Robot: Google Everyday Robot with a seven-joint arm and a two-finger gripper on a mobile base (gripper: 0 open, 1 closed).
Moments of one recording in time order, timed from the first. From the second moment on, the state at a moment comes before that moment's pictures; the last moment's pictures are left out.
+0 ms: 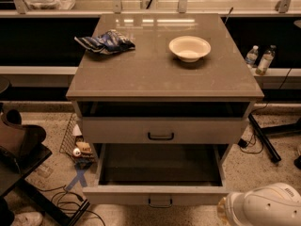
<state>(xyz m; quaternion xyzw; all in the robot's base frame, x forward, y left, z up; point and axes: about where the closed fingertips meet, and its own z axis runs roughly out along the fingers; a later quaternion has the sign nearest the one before) 0.348 -0.254 0.475 -0.68 0.72 -0.03 0.13</state>
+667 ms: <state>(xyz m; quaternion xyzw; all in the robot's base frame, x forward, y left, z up) 0.435 -0.189 0.534 -0.74 0.63 -0.09 0.22</state>
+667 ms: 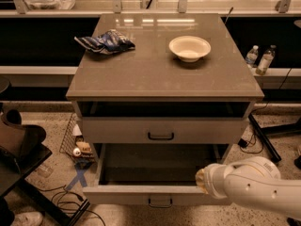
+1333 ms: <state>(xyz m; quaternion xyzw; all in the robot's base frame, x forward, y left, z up) 0.511 -0.133 0.516 -0.76 0.60 -0.08 0.23</state>
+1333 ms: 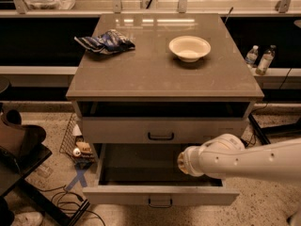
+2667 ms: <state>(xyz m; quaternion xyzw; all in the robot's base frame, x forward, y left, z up) 0.488 -0.127 0.405 -0.76 0.64 0.00 0.15</state>
